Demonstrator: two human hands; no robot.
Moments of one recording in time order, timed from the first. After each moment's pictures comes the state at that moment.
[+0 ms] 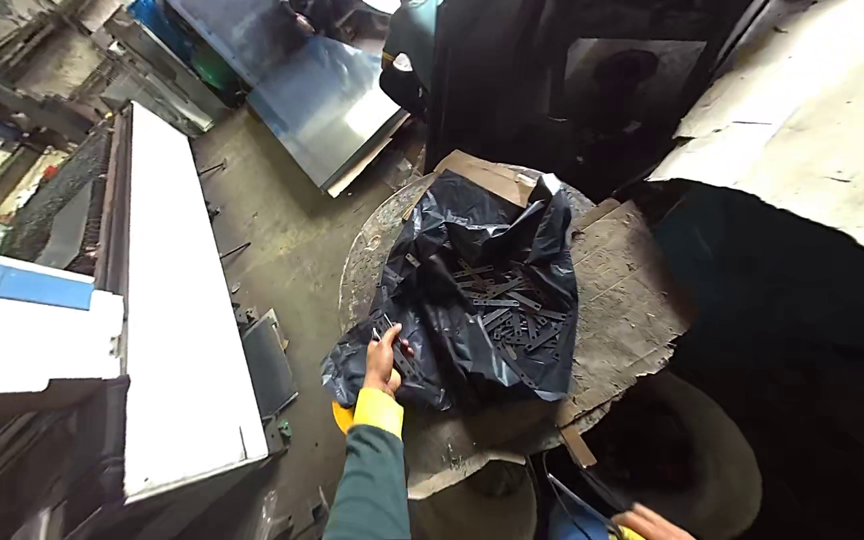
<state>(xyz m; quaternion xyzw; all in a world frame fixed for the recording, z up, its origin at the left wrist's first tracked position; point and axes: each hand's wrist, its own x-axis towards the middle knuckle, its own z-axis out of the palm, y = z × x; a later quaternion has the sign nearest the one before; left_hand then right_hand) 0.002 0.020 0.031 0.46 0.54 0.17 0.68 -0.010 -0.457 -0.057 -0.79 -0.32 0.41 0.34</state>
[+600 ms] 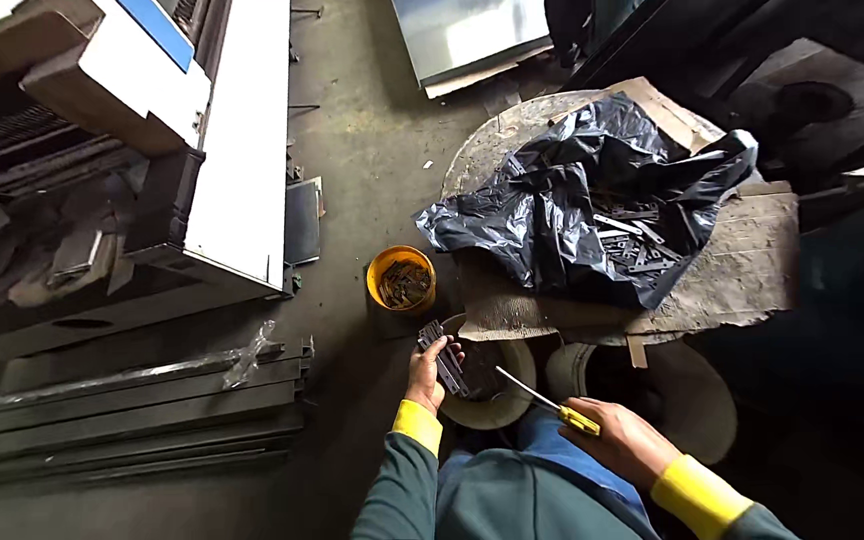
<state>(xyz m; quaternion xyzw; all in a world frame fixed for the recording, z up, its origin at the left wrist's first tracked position) -0.361 -0.101 -0.007 0.17 0.52 0.29 0.78 -0.158 -0.332 0.040 -0.75 -0.52 0.41 0.07</state>
